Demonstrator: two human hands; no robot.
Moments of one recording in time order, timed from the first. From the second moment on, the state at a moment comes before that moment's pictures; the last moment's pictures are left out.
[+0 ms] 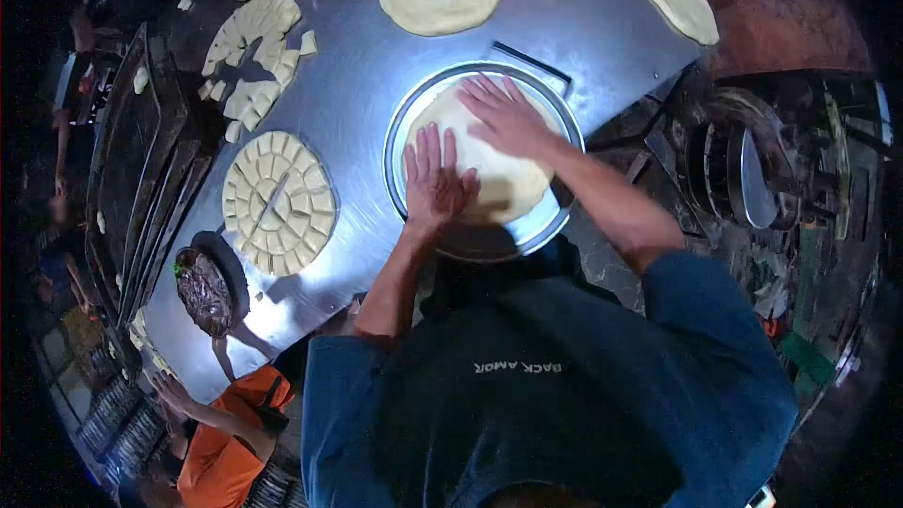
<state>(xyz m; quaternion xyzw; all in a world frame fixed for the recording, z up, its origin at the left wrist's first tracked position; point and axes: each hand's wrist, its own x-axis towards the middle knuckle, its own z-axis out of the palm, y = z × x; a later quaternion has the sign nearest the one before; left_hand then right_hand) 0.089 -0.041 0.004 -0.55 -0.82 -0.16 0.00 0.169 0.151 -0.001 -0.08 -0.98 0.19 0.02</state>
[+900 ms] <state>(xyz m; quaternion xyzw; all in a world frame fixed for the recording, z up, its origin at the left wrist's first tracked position) 0.099 0.021 0.017 -0.66 -0.75 -0.07 -0.05 0.185 0.158 0.033 -0.37 -0.91 0.21 0.03</state>
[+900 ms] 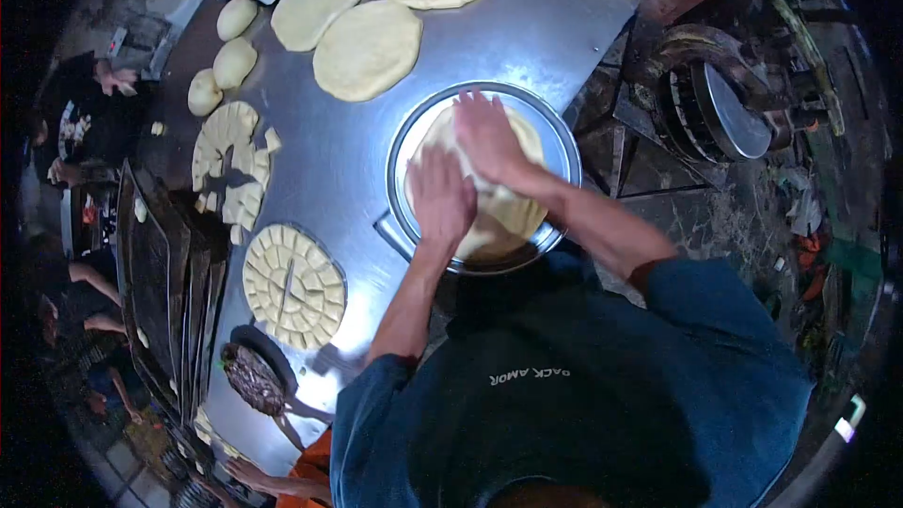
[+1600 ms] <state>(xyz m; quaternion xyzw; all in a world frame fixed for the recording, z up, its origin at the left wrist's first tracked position) 0.108 0.018 0.033 -0.58 -0.79 0.06 -0.20 0.187 0.210 0.057 -0.37 -0.77 0.53 -0.02</state>
